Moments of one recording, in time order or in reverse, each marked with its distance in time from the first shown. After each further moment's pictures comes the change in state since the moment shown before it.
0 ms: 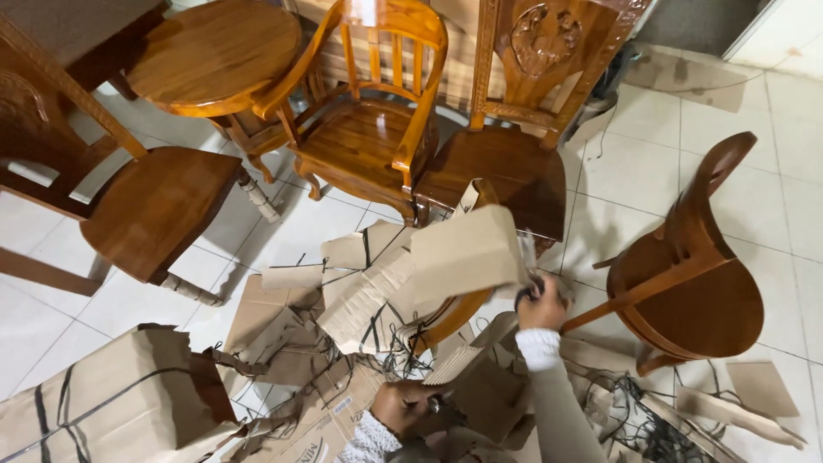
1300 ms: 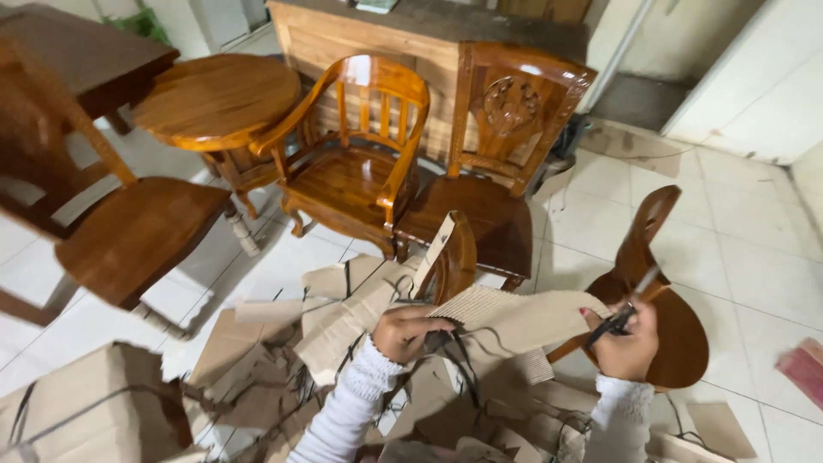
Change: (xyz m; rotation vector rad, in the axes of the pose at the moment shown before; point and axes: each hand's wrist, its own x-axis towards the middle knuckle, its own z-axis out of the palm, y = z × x) left_hand 0.138 0.078 -0.039 0.136 0.167 0.744; right_hand 0.083 -0.010 -0.216 0.398 0.042 0.083
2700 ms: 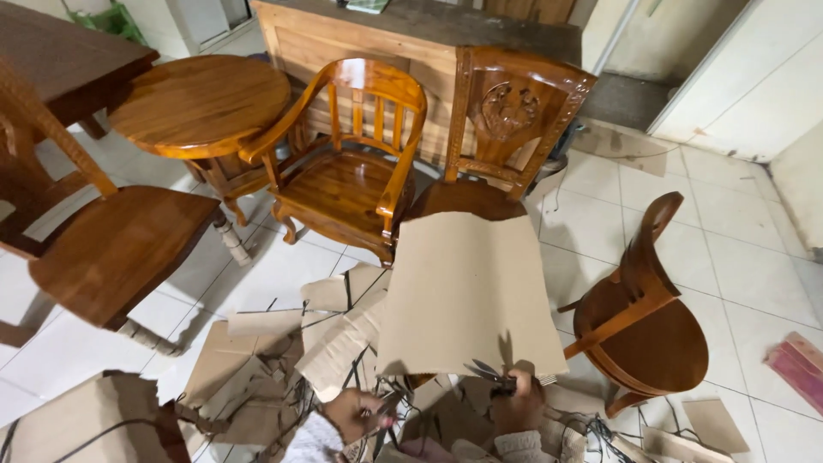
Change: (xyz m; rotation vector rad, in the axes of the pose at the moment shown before) left_hand -0.100 0.013 -0.081 -0.388 -0.606 -1.127; right_hand -0.176 0.070 0.140 -0.450 -0.038 -0.016
